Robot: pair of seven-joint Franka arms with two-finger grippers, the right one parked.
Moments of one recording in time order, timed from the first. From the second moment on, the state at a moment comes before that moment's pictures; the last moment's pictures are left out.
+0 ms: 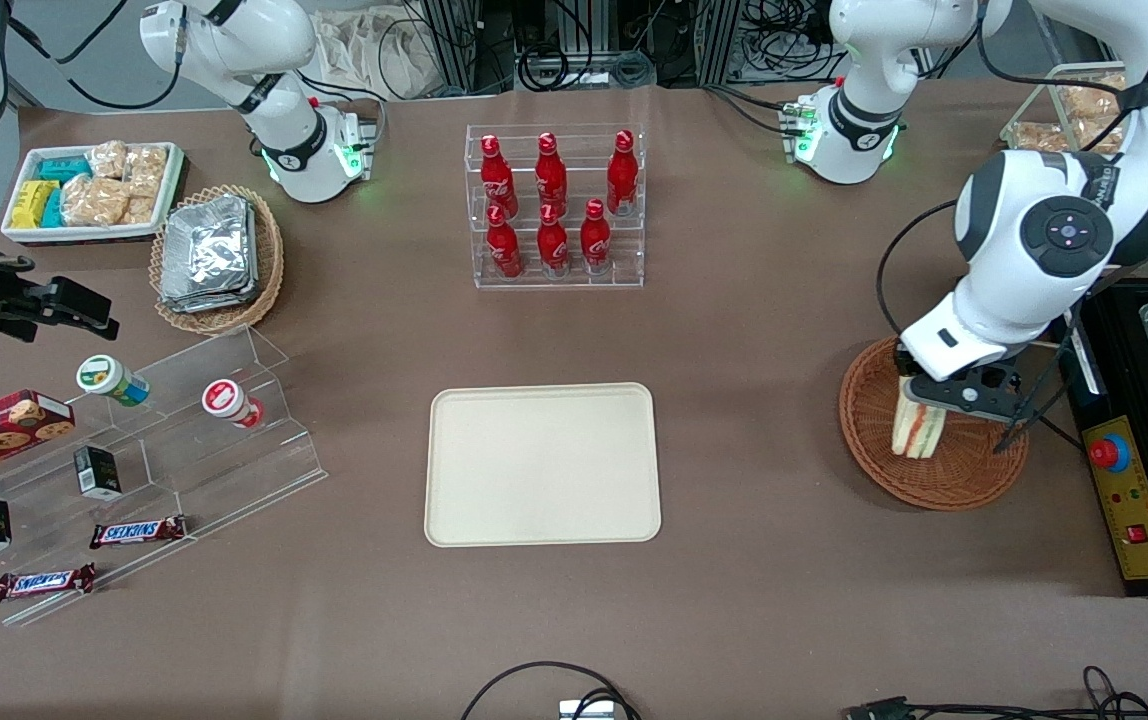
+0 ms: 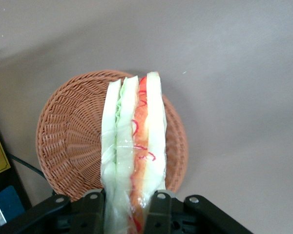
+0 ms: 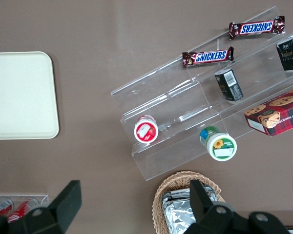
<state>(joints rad) 0.00 0.10 -0.20 -1.98 0.18 2.07 0.03</state>
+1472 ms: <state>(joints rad) -0.40 0.72 -0.36 -1.35 0.27 2.02 -0.64</state>
